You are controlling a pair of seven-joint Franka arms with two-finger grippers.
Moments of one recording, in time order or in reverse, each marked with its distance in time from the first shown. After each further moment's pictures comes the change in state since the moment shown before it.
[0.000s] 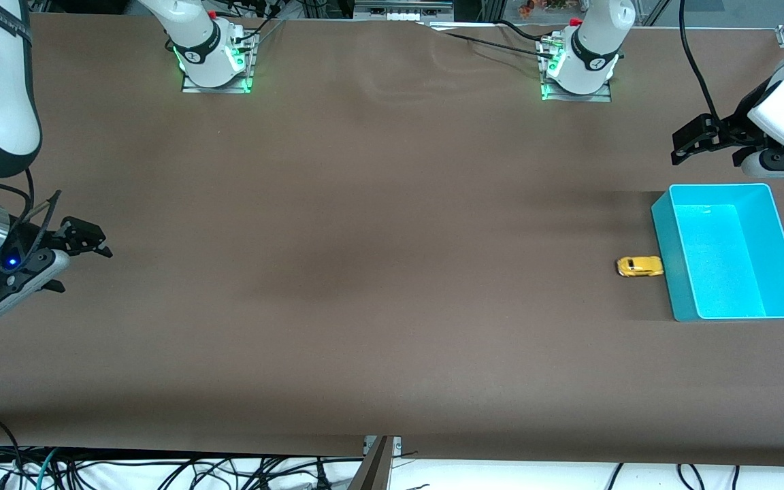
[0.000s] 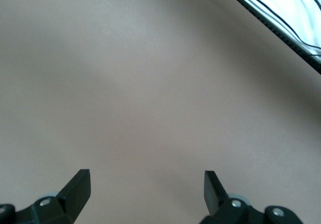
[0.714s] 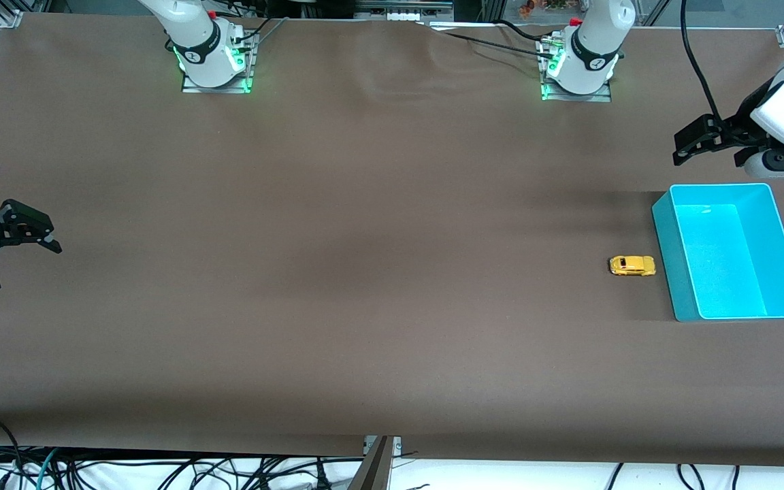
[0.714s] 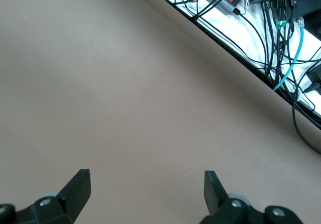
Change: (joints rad) left arm 0.006 0.000 0.006 0.000 0.000 0.001 0.000; right arm -0.013 -0.011 -0.018 0.153 -0.019 -0.052 0.012
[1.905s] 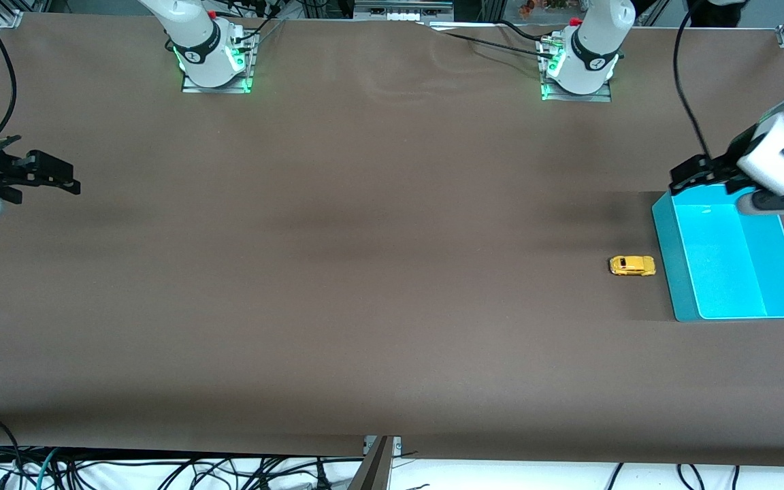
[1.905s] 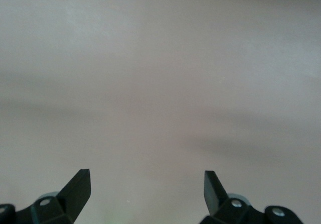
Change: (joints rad) left arm 0.028 0.016 0.022 -0.218 0.000 0.212 0.016; right arm 0.010 -0.245 0.025 -0.302 -0.093 -0.161 0.515
